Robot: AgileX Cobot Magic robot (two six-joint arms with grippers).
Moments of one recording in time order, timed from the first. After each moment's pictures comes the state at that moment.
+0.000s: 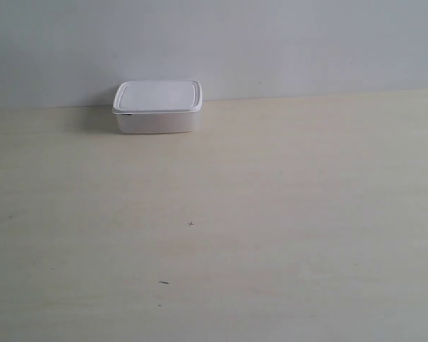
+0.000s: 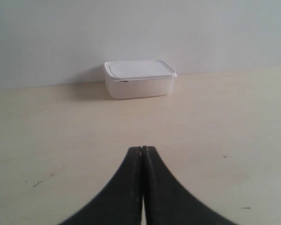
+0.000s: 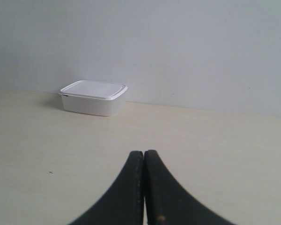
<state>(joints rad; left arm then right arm) -0.17 0.13 0.00 -0.03 0.12 -0.05 0.33 0.01 0.00 0.21 0.17 -0.23</state>
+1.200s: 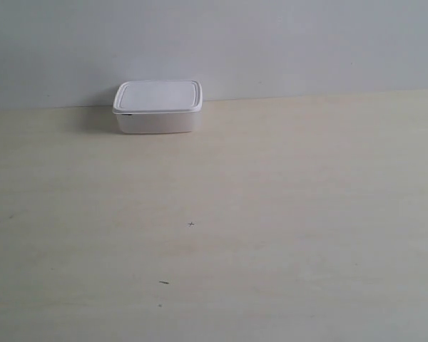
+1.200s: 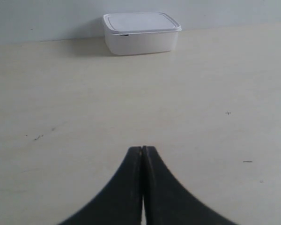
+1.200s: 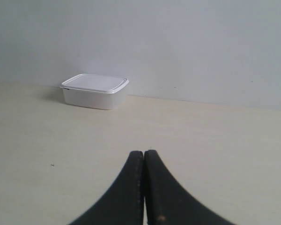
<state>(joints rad) -0.17 0.13 0.00 -0.03 0.27 -0.05 0.33 0.01 0.00 0.21 0.20 -0.23</state>
